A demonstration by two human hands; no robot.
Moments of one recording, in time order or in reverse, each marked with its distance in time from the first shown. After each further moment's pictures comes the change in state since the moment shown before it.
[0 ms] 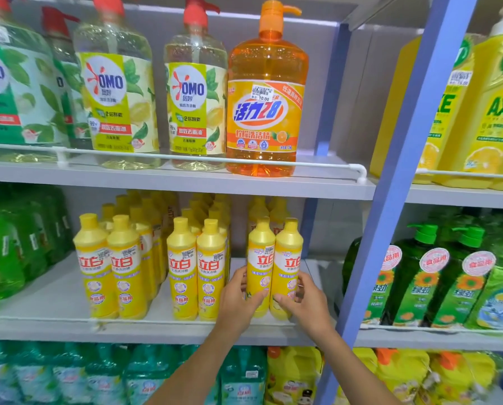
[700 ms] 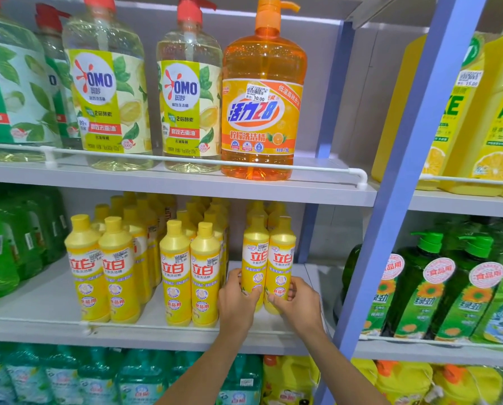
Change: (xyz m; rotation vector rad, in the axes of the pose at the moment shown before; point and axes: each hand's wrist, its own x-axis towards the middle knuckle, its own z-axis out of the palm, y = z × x) left_hand 0.014 0.006 0.022 0.160 0.243 -0.067; right_hand 0.029 0.010 0.013 -0.140 0.066 0.077
